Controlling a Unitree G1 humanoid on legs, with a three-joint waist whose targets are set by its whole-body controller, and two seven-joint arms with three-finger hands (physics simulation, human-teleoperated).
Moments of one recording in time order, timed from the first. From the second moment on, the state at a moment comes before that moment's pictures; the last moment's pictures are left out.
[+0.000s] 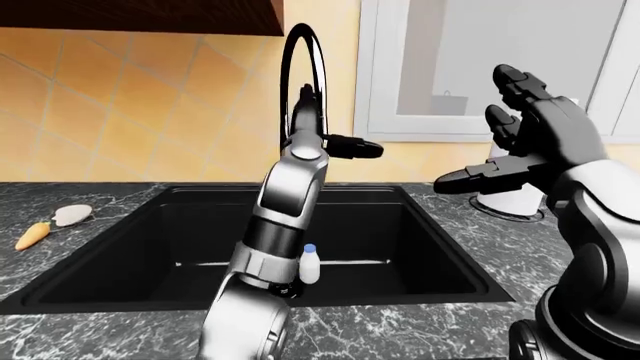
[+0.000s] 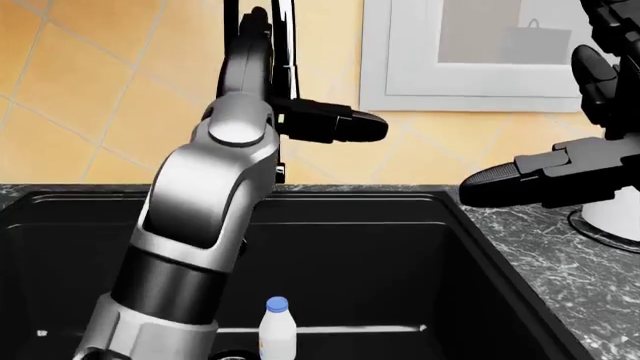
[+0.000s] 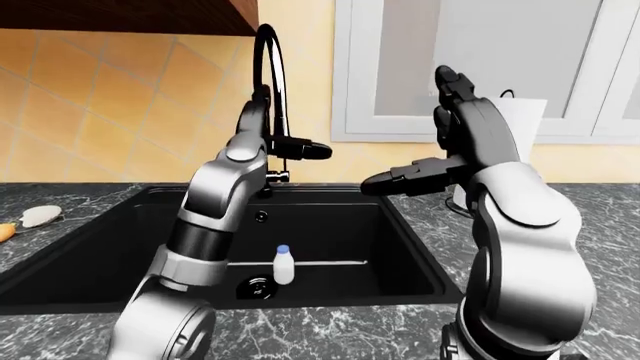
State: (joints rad) left arm -1.02 -0.10 -0.02 0.40 0.02 0.75 0.28; right arm -0.68 -0.41 -0.20 -0.76 -0.18 1.47 0.36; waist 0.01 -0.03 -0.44
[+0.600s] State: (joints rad) left arm -1.02 -0.22 -0.08 0.26 0.08 0.87 0.32; right arm -0.69 -0.45 -0.21 -0.82 -0.16 1.53 0.38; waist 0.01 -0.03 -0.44
